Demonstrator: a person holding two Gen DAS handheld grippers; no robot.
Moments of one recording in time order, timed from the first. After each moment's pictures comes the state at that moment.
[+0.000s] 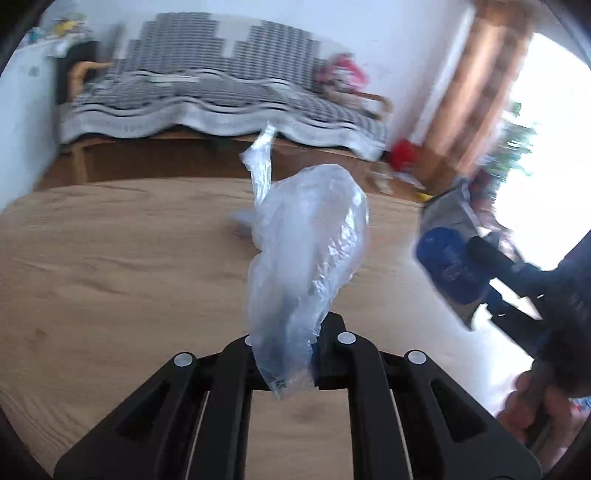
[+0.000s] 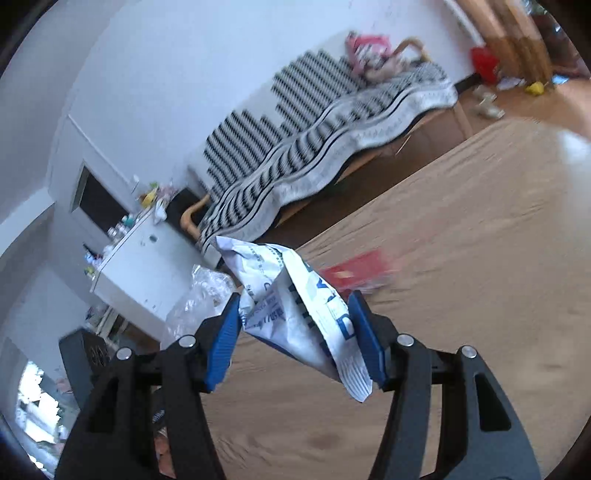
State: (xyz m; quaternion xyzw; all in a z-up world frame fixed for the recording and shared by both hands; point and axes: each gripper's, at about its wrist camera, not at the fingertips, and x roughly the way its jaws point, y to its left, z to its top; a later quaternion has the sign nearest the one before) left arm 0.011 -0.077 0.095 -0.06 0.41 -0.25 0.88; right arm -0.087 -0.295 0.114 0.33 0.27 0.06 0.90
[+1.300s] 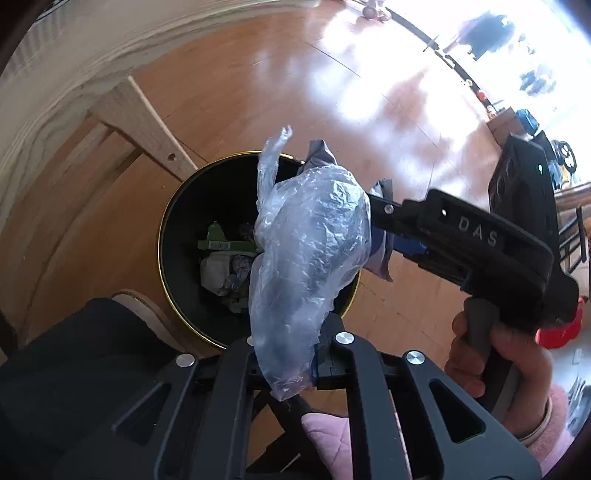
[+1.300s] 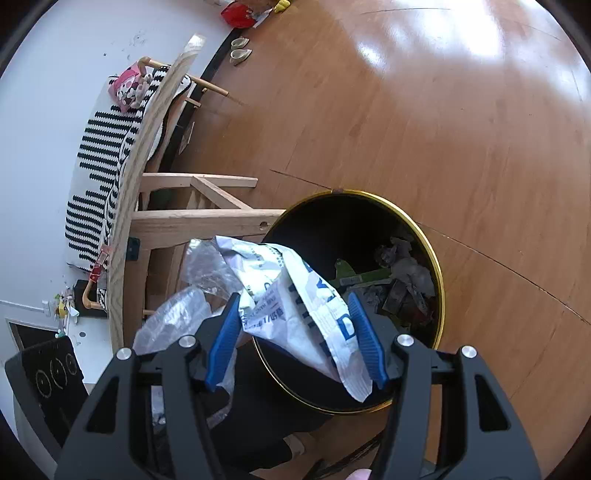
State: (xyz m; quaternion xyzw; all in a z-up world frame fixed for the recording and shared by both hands) left arm -0.278 -0.363 -0.085 0.19 0.59 -0.47 0.62; right arm -0.450 -0.515 -0.116 0.55 0.38 -0.18 0.73
